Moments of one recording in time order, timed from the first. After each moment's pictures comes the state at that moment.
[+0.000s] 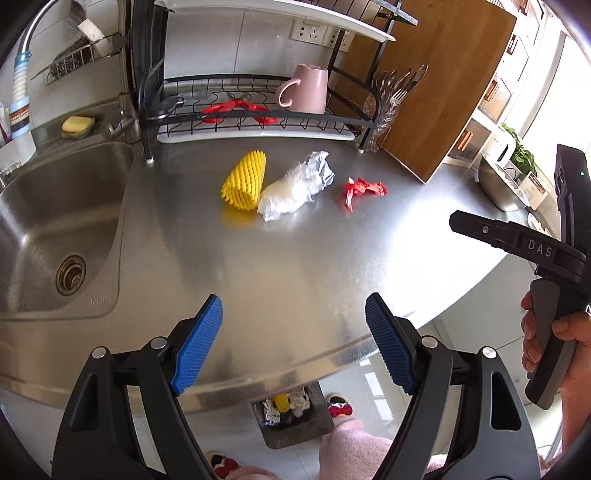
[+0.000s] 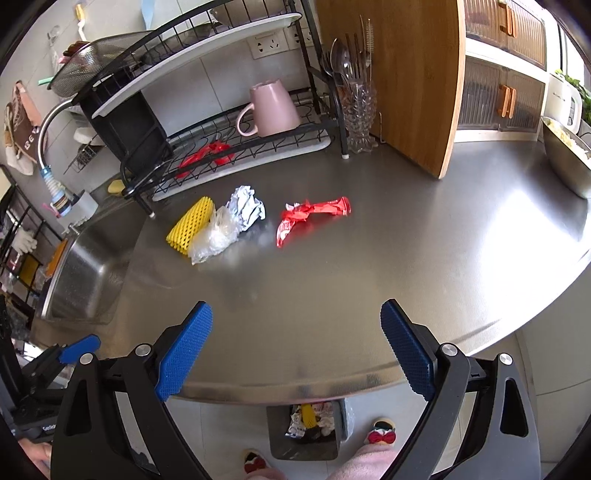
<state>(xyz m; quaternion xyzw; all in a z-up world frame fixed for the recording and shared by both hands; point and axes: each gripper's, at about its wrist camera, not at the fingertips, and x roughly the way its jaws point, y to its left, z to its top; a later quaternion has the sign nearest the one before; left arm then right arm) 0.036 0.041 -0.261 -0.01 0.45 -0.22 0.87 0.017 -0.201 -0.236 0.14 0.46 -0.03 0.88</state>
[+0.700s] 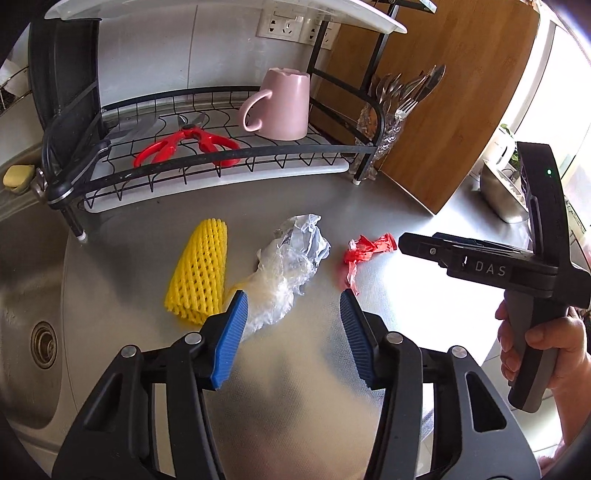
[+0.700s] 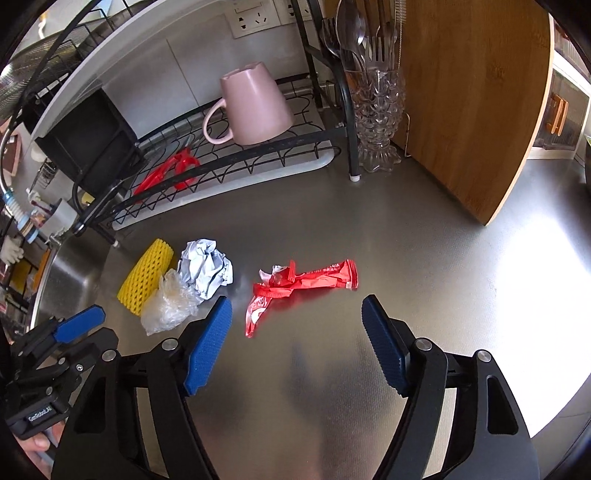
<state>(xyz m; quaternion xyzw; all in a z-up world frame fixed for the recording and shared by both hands) 0.154 -0.020 -0.281 0.01 0.43 -0.27 0.86 0.139 -0.231 -0.279 0.13 0.49 -0.02 0.86</state>
